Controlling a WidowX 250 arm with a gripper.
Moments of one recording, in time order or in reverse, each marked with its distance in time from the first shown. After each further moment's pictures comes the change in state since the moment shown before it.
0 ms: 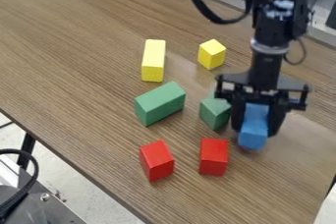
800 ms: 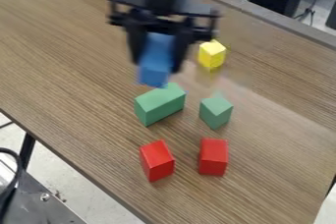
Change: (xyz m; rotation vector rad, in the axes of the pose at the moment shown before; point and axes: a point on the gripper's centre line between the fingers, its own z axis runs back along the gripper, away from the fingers) arm -0.035 0.119 0.092 0.130 -0.147 0.025
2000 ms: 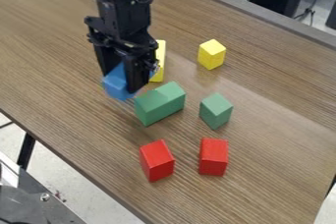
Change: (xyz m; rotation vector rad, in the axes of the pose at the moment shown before) arm 0.021 0.025 -0.053 -0.126 -0.018 -0.453
